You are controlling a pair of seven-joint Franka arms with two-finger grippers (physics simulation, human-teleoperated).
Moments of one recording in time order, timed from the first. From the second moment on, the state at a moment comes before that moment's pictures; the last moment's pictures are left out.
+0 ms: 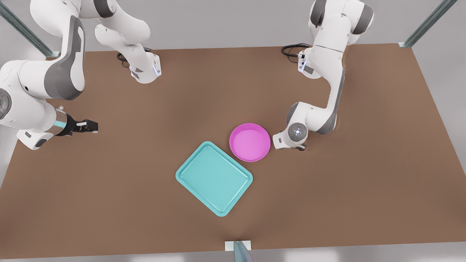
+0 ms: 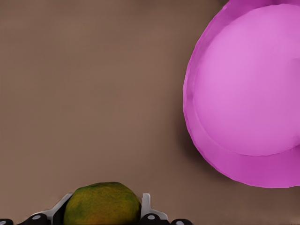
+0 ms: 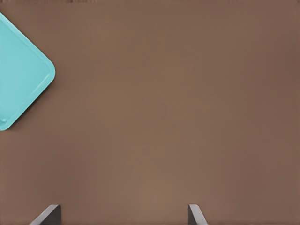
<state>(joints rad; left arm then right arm) -0.68 0.53 0.16 -1.79 -0.05 2.04 0.16 0.10 0.22 -0.13 -1.36 -0.01 1.39 -0.12</state>
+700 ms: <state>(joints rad) -0.82 0.49 0.44 -1.40 -0.18 1.69 -0.37 0.20 0.23 -0.04 -1.45 0.07 1.40 -0.11</state>
